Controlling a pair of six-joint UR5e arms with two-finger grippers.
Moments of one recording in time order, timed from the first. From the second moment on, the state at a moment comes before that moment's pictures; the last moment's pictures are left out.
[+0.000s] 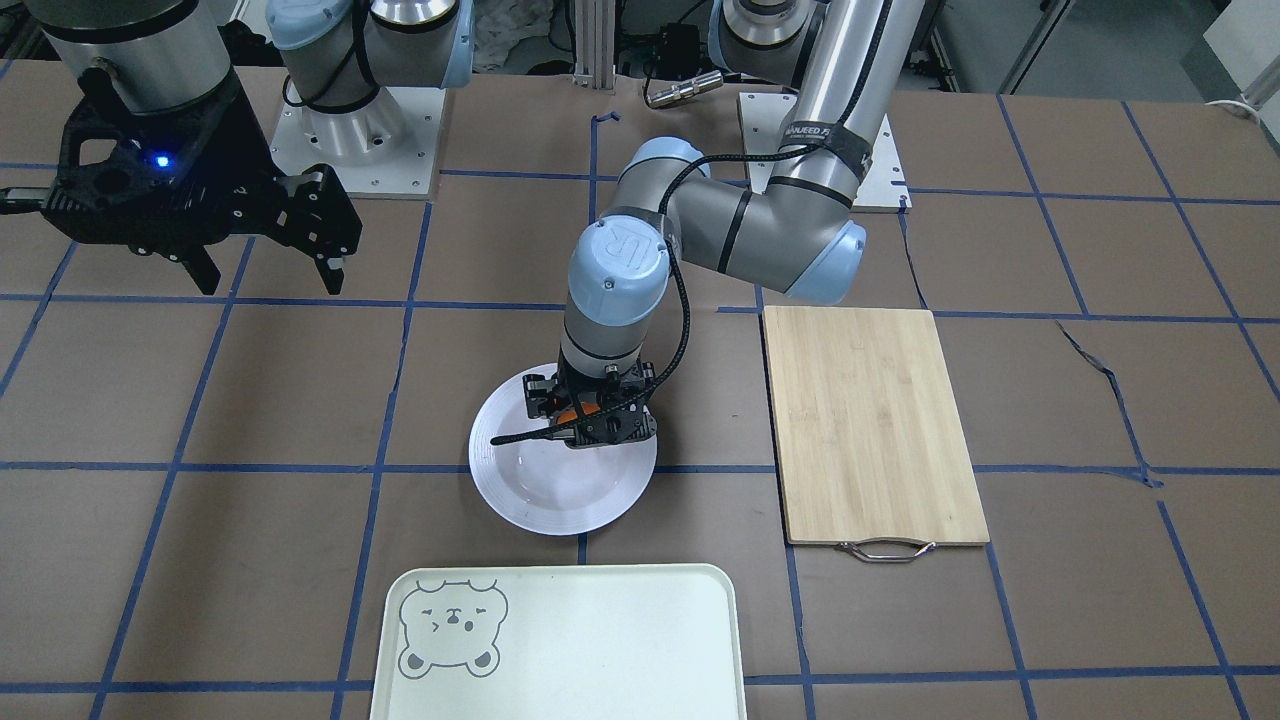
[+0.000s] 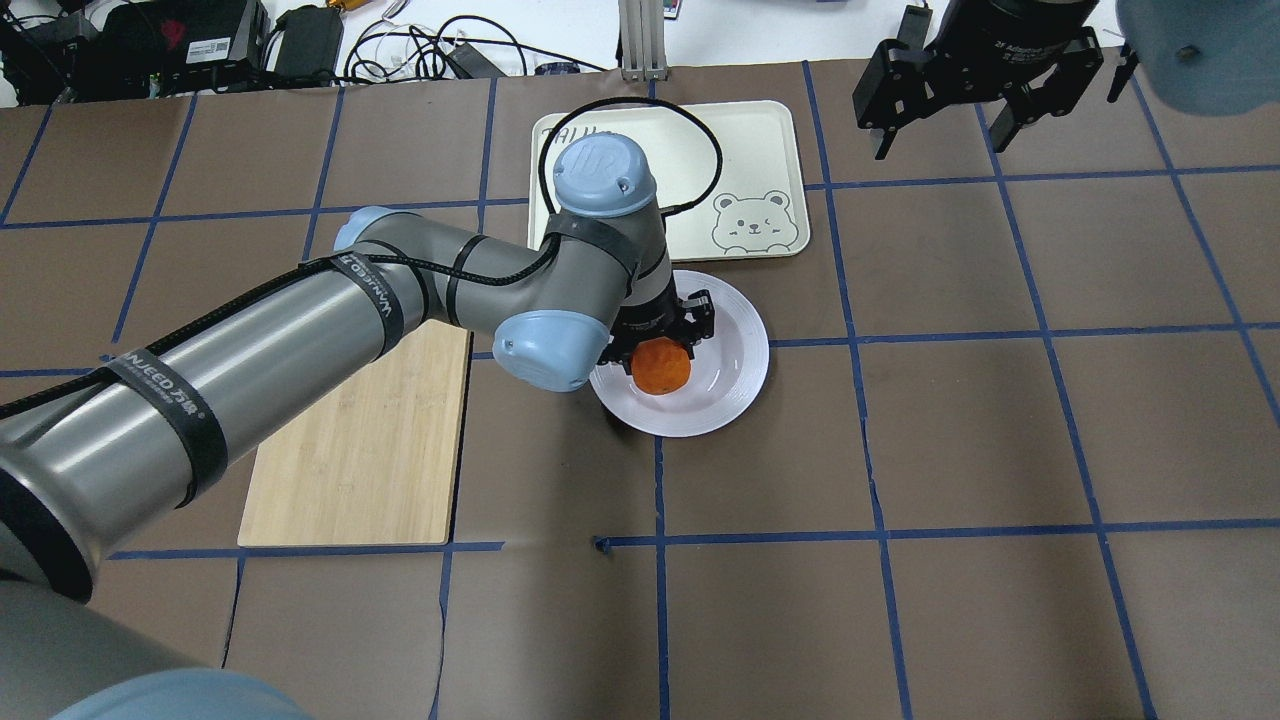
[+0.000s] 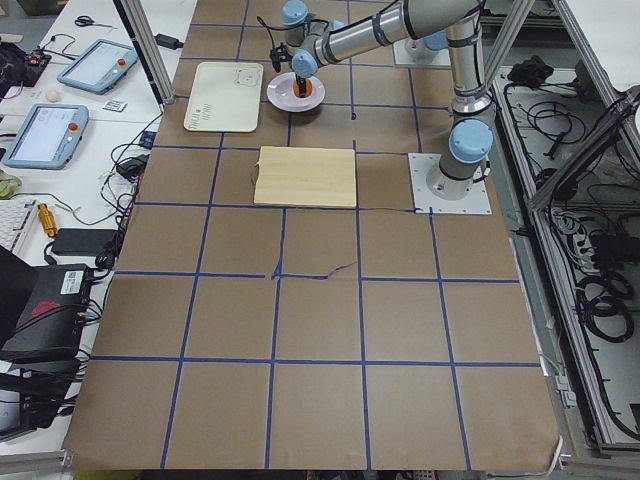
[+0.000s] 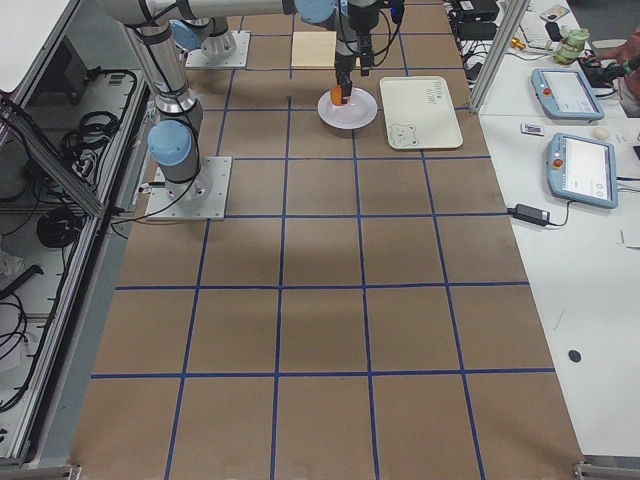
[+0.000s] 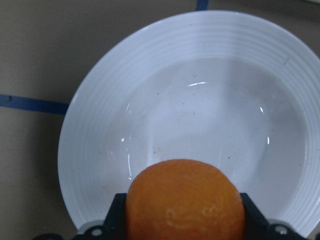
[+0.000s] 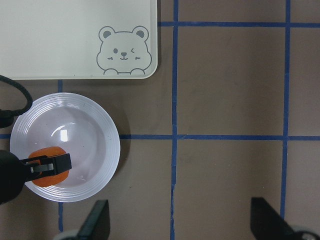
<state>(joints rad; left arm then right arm) -1.95 -2.05 -1.71 -0.96 1.45 -0.56 1.58 -1.51 1.46 -1.64 -1.56 0.00</state>
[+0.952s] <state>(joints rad) -1.84 -1.92 -1.62 -1.08 1.48 -0.39 1.58 -1.51 1.46 -1.64 -1.56 0.00</state>
